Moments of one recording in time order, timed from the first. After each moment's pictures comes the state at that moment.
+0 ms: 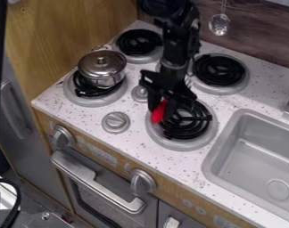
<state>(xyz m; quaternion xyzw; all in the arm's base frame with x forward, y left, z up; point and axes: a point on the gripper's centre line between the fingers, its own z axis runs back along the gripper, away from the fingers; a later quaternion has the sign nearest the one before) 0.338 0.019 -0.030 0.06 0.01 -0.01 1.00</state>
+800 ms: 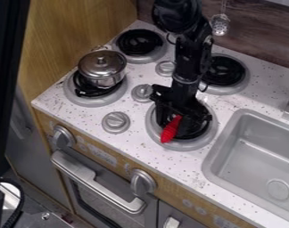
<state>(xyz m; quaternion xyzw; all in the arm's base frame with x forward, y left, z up) 0.335 -0.003 -0.044 0.05 0.03 -0.03 1.00</state>
